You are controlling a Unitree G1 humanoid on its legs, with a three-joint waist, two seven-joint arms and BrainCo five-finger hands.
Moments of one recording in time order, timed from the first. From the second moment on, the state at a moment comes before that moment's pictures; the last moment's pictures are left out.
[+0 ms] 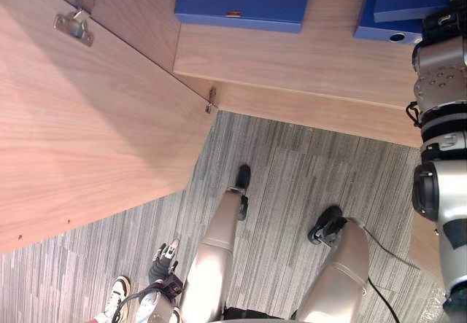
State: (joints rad) left arm 0.22 0.07 -0.03 0.50 -0.66 -0.08 0.13; right arm -1.34 -0.70 0.12 1.02 1.31 -0.15 -0.42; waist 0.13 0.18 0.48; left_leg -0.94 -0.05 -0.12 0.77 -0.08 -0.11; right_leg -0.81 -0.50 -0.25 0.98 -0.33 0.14
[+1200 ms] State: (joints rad) left arm 0.11 0.07 0.06 0.81 -0.60 -0.10 0.08; right arm -1.28 -0.70 0.35 1.10 0.91 0.02 -0.20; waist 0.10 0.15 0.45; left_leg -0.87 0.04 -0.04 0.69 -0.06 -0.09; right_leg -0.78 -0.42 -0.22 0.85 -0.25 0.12
